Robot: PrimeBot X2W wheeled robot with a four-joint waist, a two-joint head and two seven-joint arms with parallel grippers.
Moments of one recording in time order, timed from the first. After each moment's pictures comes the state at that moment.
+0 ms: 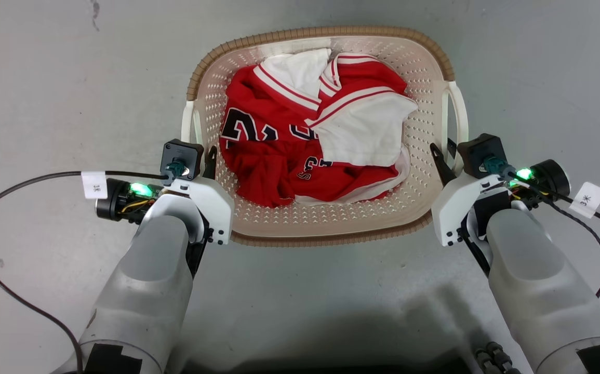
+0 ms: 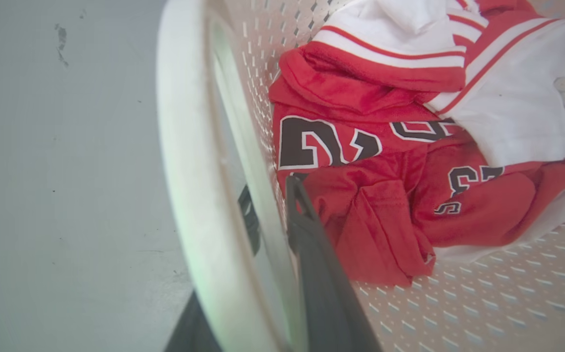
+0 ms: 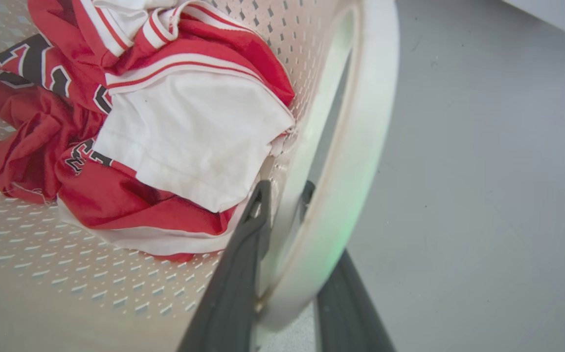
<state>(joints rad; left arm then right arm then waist) -0.85 0.07 -0.19 1.15 -0.03 -0.08 -0.26 -0.82 -0.05 0.13 1.10 -0.16 0.13 -0.26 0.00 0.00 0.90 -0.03</state>
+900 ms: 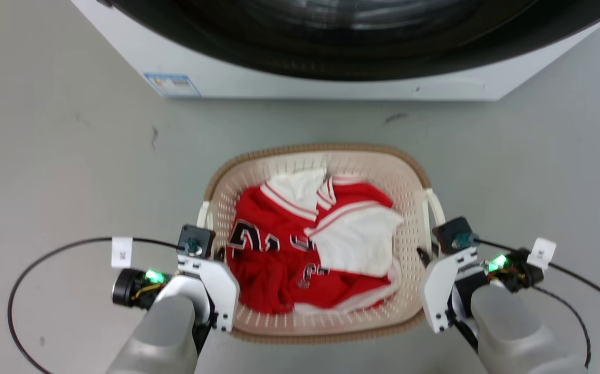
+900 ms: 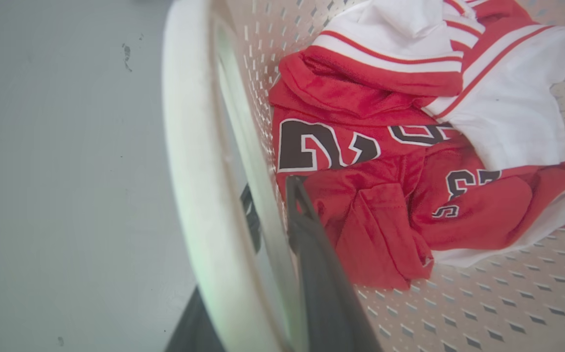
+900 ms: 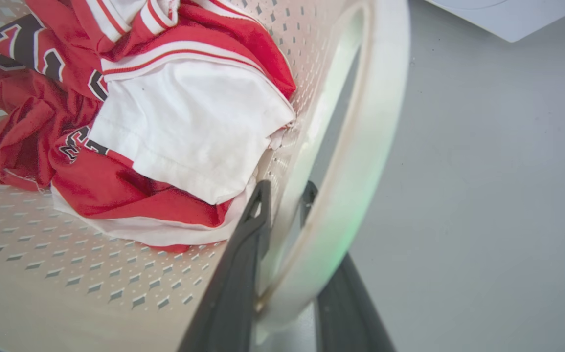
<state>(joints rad) -0.70 0.06 -0.25 1.28 -0.08 -0.11 -0.21 -0.70 -0.05 0.38 1.28 0.06 0.13 -0.17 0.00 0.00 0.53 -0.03</state>
